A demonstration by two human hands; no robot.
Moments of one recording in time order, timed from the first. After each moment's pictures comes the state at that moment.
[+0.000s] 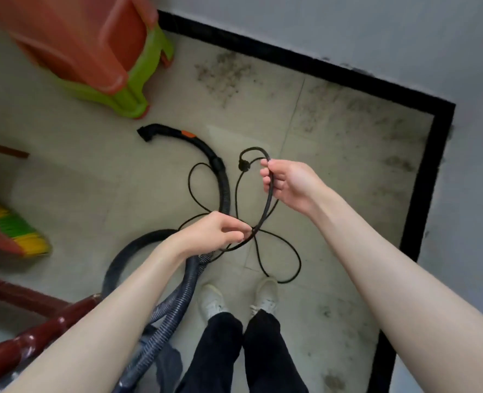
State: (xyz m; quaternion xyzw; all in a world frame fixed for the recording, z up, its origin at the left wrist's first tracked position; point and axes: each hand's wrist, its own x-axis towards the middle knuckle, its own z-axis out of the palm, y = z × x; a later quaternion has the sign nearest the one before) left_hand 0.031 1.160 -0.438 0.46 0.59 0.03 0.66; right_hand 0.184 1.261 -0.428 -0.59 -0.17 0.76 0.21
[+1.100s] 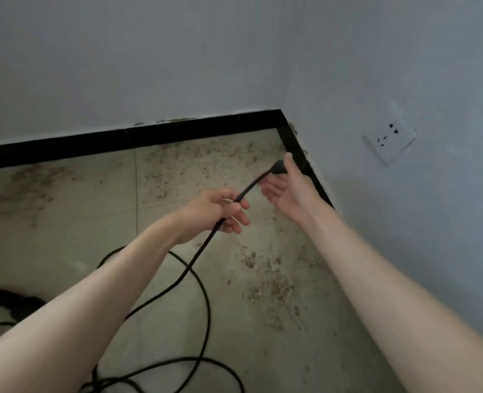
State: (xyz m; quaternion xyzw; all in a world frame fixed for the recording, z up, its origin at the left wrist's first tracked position) left_hand 0.363 1.327 -0.638 0.61 0.42 0.10 0.66; right_hand 0.533 1.303 -0.648 -0.55 -0.07 0.59 0.59
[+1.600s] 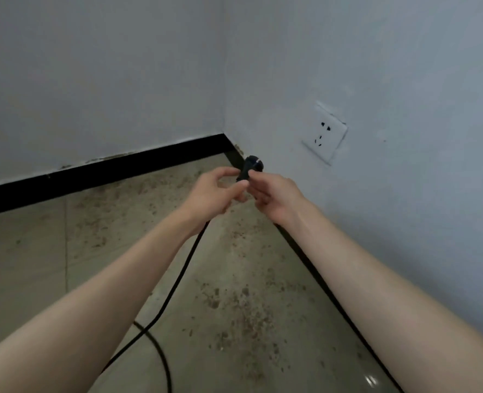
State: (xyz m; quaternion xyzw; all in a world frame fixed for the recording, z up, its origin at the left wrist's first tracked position) left_hand 0.489 1.351 -0.675 0.68 0.39 0.24 0.57; right_hand 0.605 1.298 -0.675 -0.59 -0.10 0.50 0.62
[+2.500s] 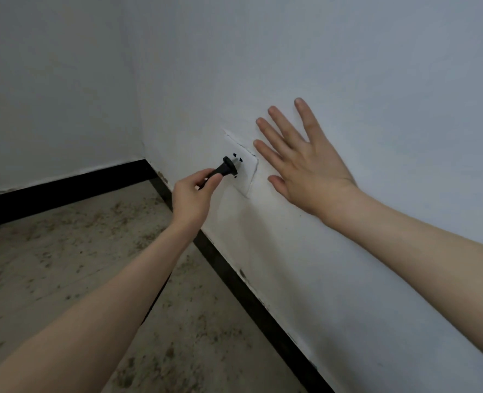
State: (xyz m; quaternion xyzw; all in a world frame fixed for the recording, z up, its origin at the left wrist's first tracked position) left_hand 0.662 1.360 -0.697 0.65 0.36 0.40 0.53; right_hand 0.773 1.228 -0.597 0.62 0.49 0.44 0.42
